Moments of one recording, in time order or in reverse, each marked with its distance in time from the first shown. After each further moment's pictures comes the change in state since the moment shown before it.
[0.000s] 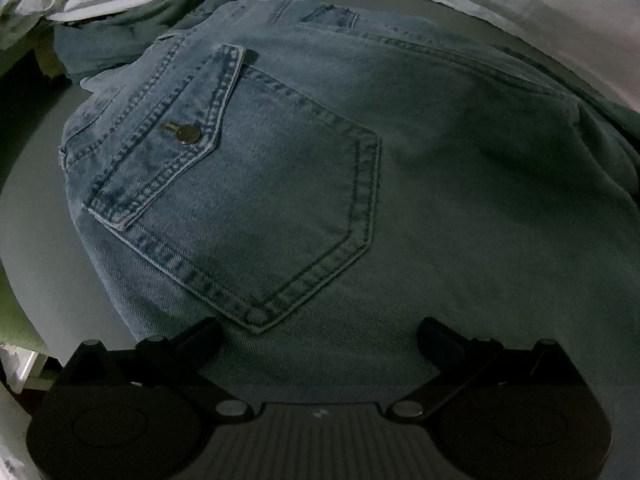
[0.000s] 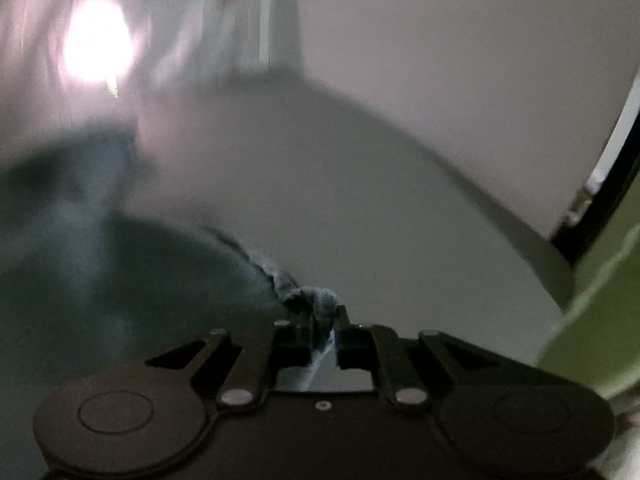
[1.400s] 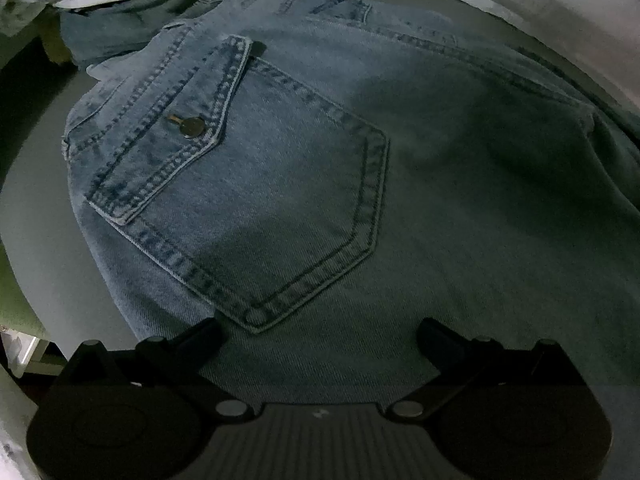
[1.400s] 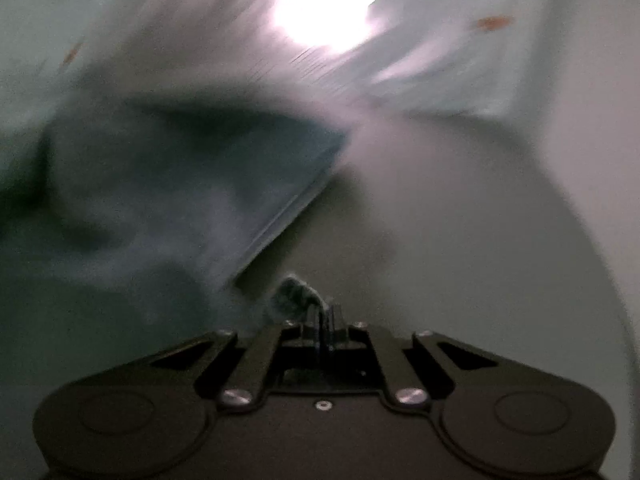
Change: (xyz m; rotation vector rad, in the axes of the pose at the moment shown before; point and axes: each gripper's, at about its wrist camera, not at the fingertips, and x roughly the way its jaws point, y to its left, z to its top) left arm 0.004 -0.002 0.008 -0.038 0.038 0.016; right arm 0.030 0.080 0.077 -0.373 -0.137 0.404
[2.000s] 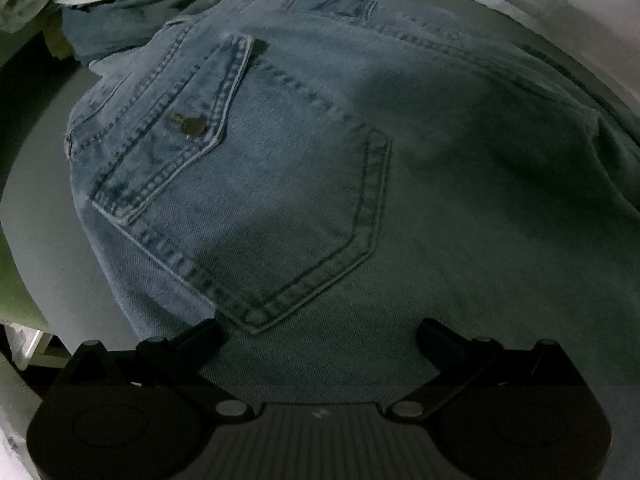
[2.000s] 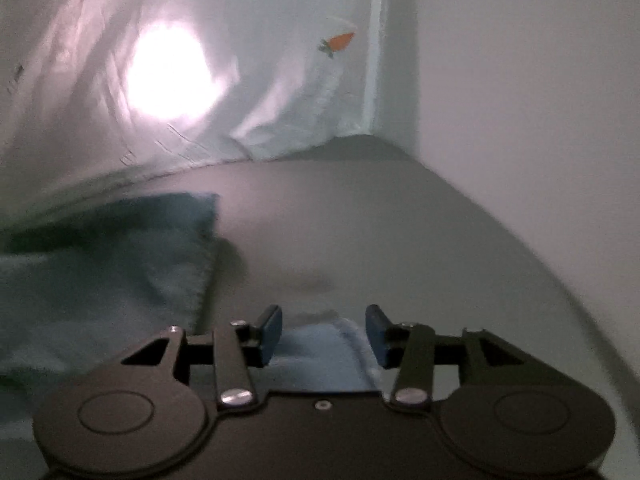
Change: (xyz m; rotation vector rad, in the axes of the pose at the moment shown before) left arm -0.009 -0.002 0.005 -0.010 0.010 0.002; right arm 0.015 -0.014 0.021 0.253 -0.074 -0.184
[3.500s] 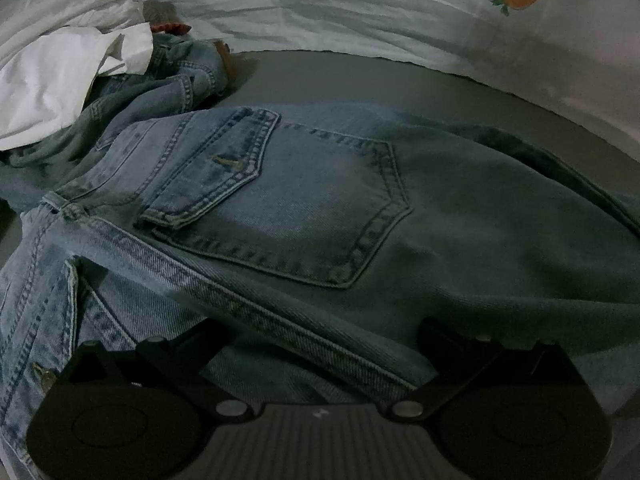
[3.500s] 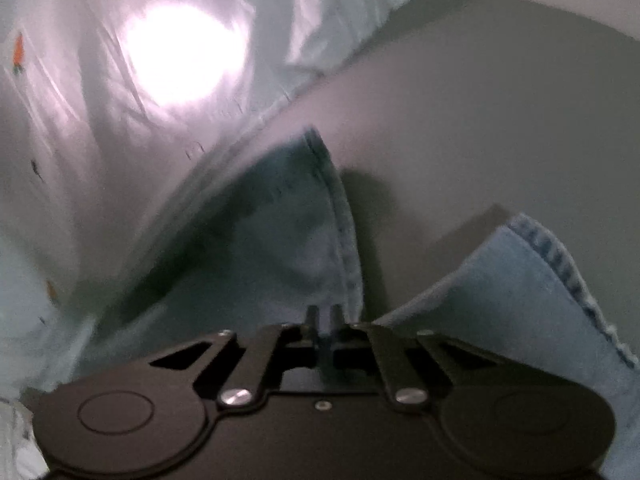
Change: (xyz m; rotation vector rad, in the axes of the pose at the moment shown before) left arm 0.056 -0.097 0.106 0.105 -0.226 0.042; right arm 0.070 0.013 0.002 0.486 0.281 0.440
